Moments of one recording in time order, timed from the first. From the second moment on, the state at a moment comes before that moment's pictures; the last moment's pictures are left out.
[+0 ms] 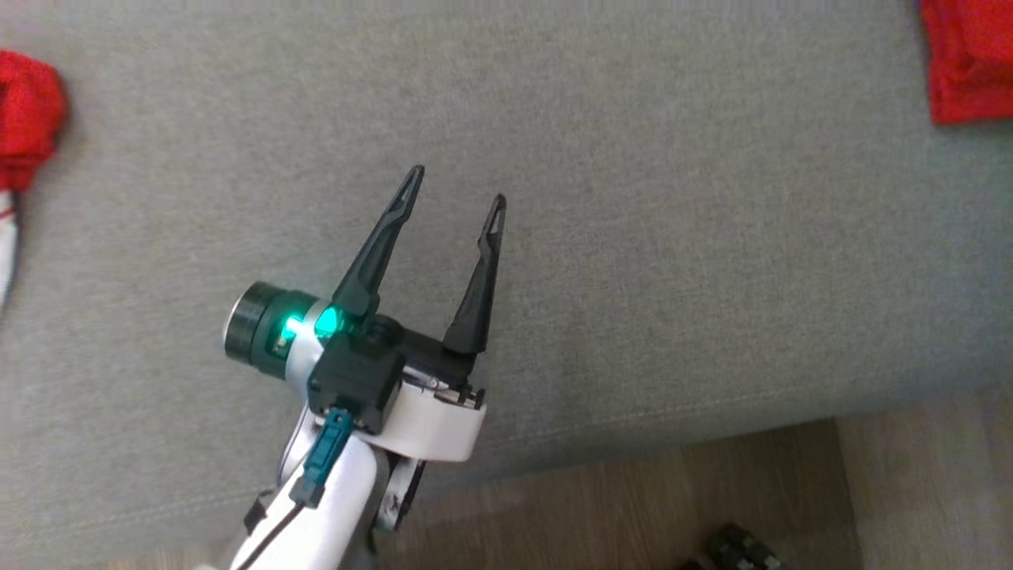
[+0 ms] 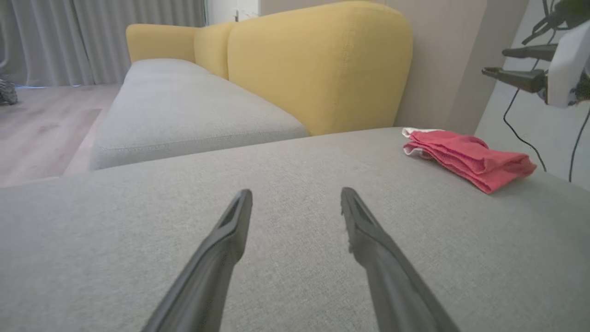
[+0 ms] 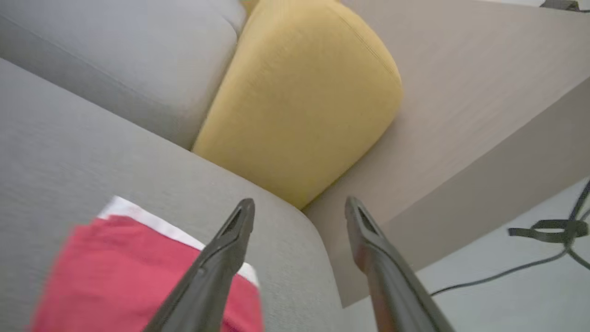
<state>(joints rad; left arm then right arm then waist) -0.27 0.09 -0.54 -0.09 -0.01 0.19 -0.26 -1.00 -0.55 -0.06 0.75 -0.21 0.13 -0.25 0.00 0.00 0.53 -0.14</state>
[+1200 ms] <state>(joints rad) 0.23 0.06 -0.20 -0.15 -0.15 0.17 -0.26 0.07 -0.05 0.02 0.12 0.15 0.13 -0.25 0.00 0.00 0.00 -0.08</state>
